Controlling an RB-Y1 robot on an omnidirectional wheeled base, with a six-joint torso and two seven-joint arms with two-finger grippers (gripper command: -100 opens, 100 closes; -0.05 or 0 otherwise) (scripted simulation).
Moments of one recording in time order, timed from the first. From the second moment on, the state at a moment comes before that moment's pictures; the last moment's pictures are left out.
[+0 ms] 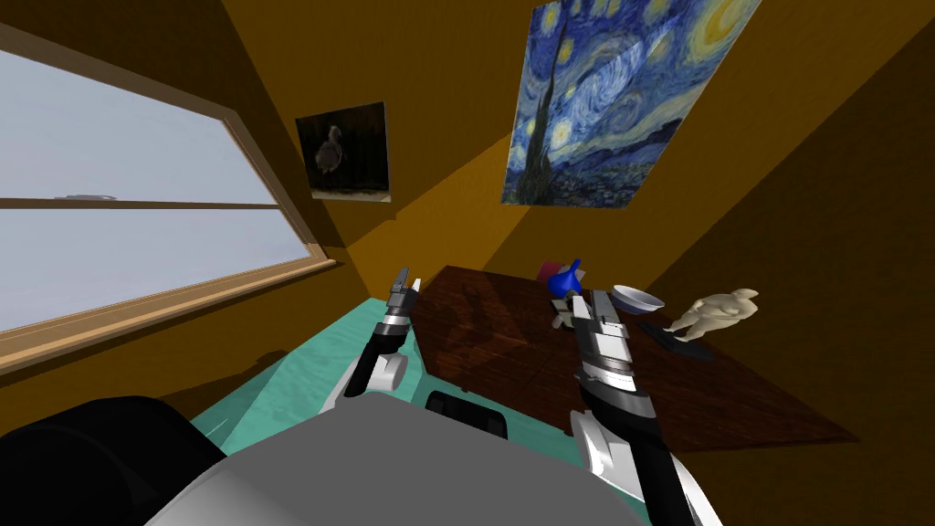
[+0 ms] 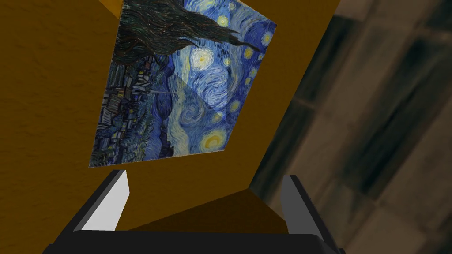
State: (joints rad) left arm 0.46 -0.03 -0.04 -2.21 -0.04 -0.38 0.04; right arm 0.47 -0.13 -0.02 -2.30 0.07 -0.47 0.10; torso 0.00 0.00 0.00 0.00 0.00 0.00
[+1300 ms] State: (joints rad) left arm 0.46 -0.03 -0.04 -2.21 -0.04 -0.38 0.04; right arm 0.42 -0.40 -0.05 -1.98 0.34 -0.36 0.32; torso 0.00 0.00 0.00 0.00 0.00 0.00
